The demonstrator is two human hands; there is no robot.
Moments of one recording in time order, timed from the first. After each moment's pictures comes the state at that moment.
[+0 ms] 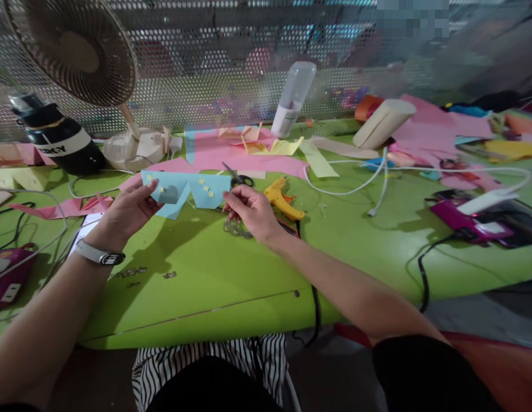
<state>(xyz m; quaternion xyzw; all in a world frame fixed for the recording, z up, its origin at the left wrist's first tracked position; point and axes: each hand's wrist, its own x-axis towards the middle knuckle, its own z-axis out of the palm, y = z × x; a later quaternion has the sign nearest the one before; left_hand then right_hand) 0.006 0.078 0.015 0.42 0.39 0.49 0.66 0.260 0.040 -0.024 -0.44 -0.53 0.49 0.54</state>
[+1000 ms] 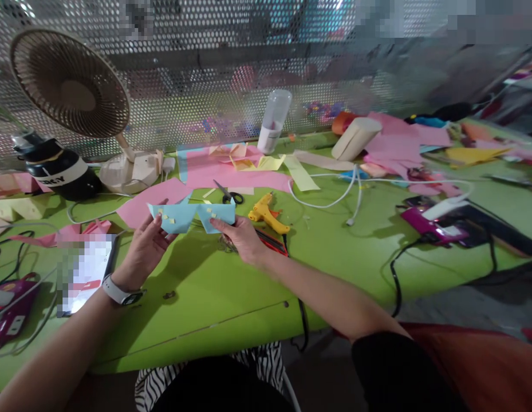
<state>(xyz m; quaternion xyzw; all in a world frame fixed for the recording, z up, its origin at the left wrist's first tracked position) 0.038 0.054 -0.002 0.34 0.34 0.56 0.67 0.243 0.042 -0.032 -0.46 -0.37 0.60 0.54</state>
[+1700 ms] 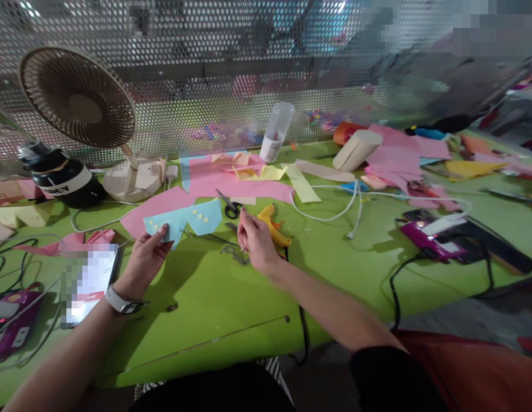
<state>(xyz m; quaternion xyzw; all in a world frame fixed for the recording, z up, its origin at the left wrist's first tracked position) 0.029 0.066 -0.002 0.26 0.40 0.59 0.66 0.260 0.049 -0.013 -0.45 -0.37 0.54 0.61</state>
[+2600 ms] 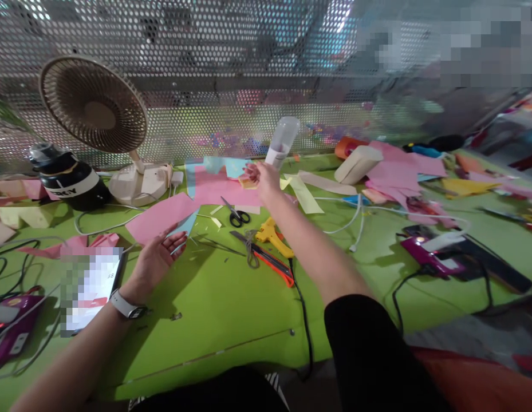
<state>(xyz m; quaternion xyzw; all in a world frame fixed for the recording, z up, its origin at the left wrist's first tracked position) 0.018 0.069 -0.008 0.24 0.36 0.52 0.73 0.299 0.217 0.030 -0.51 -0.34 0.43 0.67</state>
